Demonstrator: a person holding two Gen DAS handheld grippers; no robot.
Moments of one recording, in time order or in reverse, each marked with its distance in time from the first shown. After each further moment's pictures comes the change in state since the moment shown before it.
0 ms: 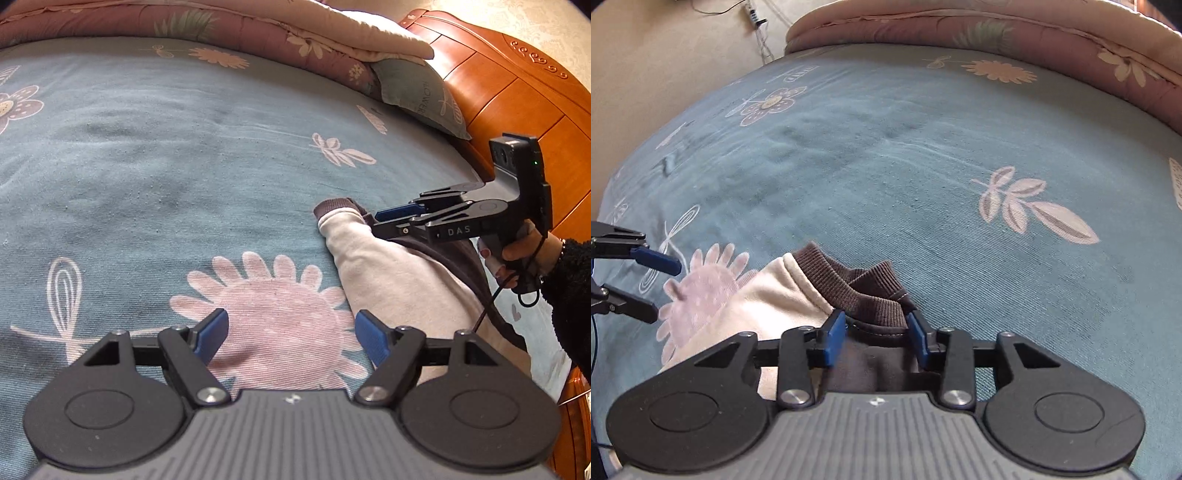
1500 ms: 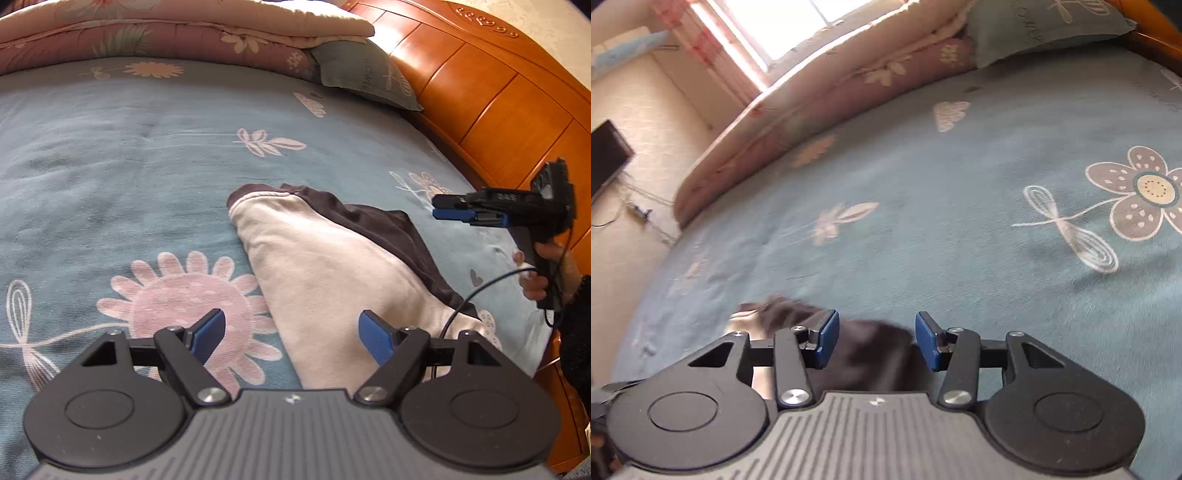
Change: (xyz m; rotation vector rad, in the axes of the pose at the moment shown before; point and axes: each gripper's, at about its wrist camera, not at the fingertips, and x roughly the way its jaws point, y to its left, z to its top) left arm -0.017 -0.066 -0.009 0.139 0.028 -0.075; right arm -0.159 -0.044 -0.140 0.651 -0.348 -0.095
